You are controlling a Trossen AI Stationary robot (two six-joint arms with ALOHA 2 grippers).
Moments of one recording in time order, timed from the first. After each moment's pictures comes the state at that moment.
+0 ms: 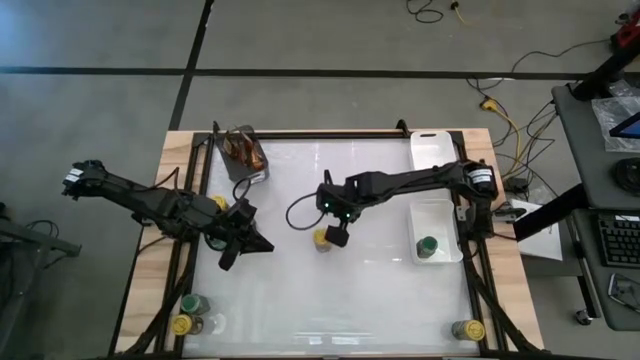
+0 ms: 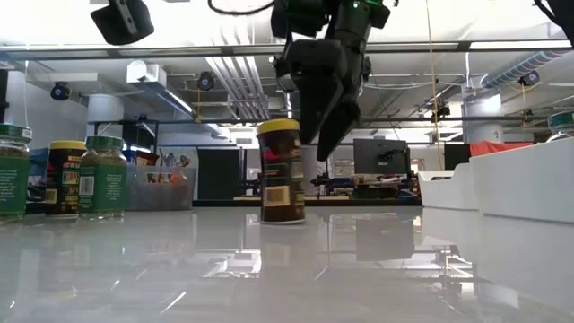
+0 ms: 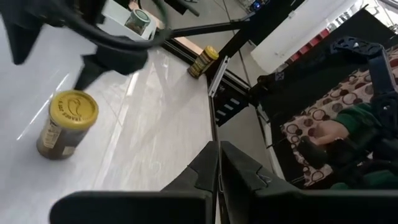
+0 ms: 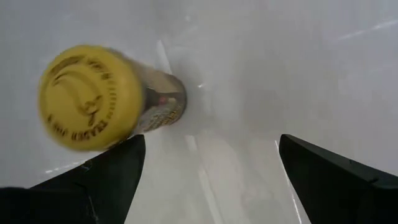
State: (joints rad) left arm -0.32 0.88 0.71 -0.12 0.01 -0.73; right arm -0.03 1.94 1.56 -0.85 -0.09 0.33
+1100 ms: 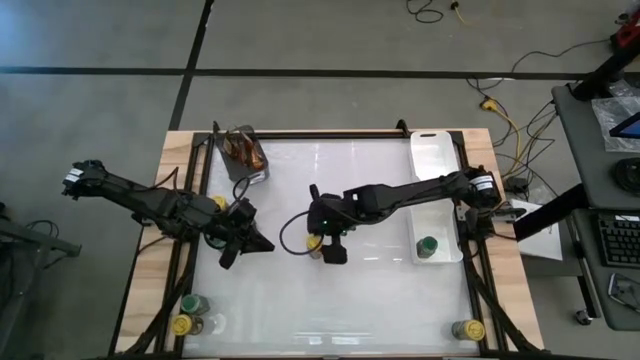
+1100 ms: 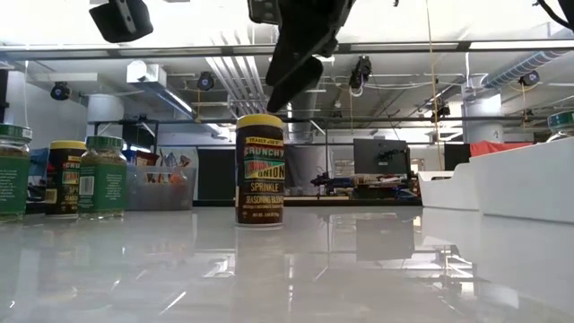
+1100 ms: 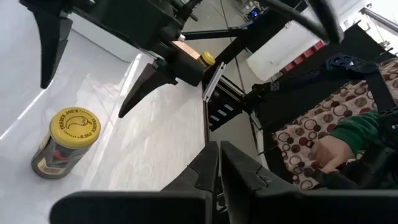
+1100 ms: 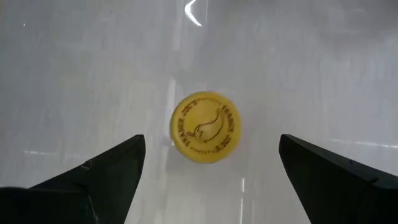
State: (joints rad) left arm -0.32 0.88 0.71 -0.10 0.01 -0.78; right arm 0.10 1.94 1.68 -0.75 -0.06 0.05
